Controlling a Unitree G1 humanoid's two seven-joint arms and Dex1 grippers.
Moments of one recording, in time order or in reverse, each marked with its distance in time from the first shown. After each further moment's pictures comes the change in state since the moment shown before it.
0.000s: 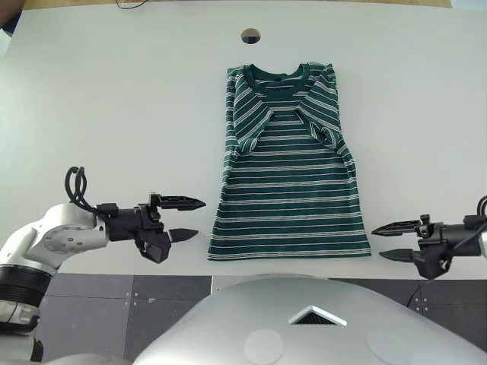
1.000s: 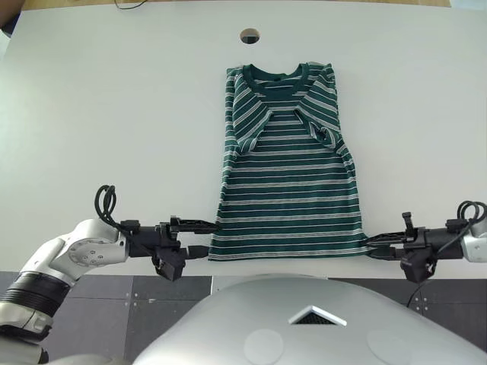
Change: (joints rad) left arm 0.030 -0.012 -0.155 -0.038 -0.058 0.005 0.006; right arm -0.058 0.027 0.115 0.020 -0.002 -0.006 -0.061
